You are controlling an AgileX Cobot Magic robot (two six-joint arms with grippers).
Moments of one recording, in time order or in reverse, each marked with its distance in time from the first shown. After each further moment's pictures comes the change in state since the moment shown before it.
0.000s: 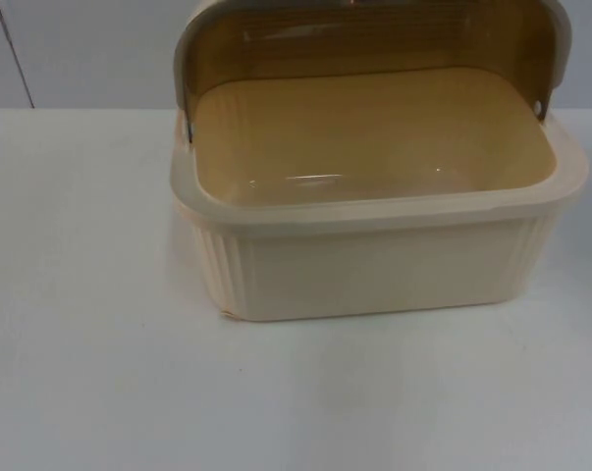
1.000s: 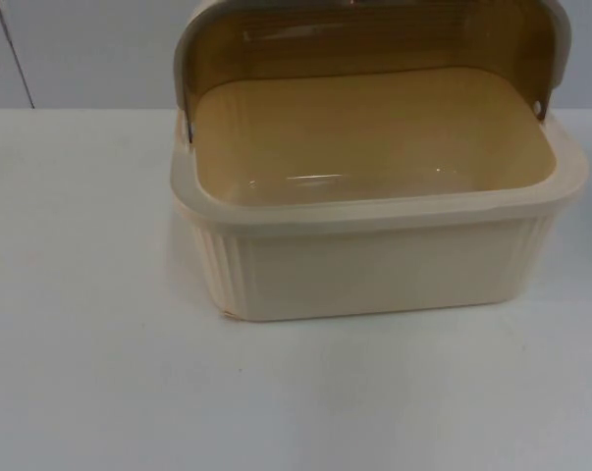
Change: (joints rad) right arm 0.000 -0.059 -0.010 -0.270 0.168 0.078; left arm 0.002 -0.197 0.009 0.348 -0.011 -0.498
